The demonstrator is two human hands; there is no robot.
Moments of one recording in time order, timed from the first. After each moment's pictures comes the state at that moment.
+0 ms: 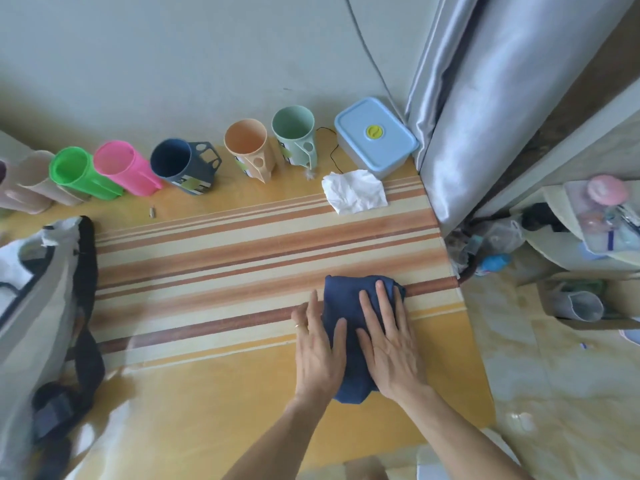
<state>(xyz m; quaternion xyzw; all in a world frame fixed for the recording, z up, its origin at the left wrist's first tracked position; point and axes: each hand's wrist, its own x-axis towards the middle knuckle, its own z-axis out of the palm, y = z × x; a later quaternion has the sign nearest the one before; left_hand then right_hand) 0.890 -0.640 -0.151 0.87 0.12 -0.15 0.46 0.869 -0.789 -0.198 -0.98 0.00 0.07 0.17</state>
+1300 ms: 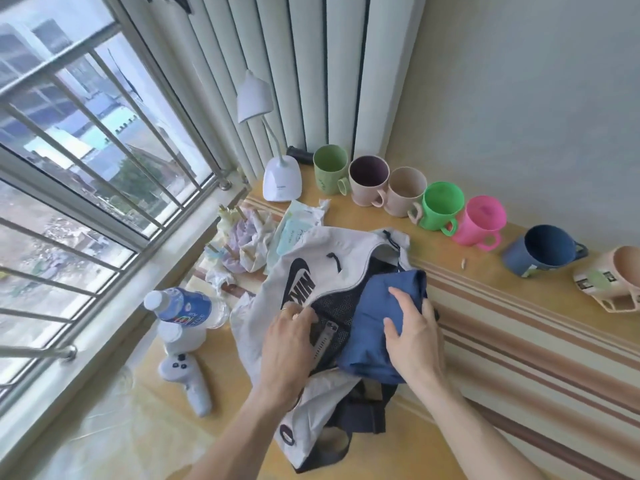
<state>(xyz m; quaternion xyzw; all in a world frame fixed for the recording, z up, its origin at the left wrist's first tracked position) 0.893 -0.074 -0.060 0.94 0.24 -0.04 0.22 0.989 -0.251 -0.061 -0.94 -0.08 0.17 0.28</state>
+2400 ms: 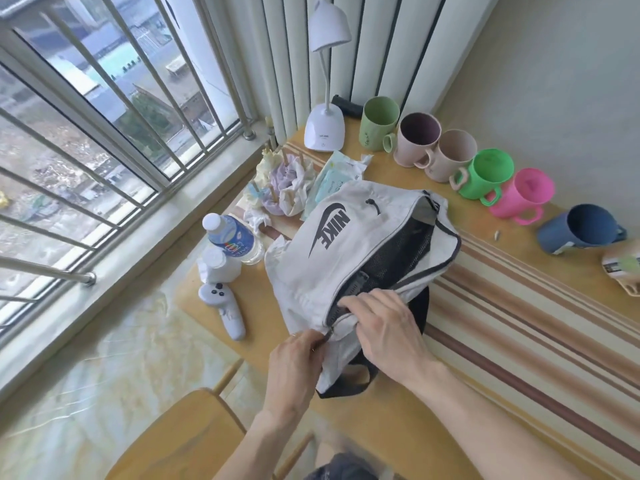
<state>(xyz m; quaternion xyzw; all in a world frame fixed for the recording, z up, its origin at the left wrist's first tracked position) 0.753 -0.096 -0.089 0.87 0.33 0.00 0.36 0.905 -0.216 -0.057 -0.84 -0.50 0.10 0.16</state>
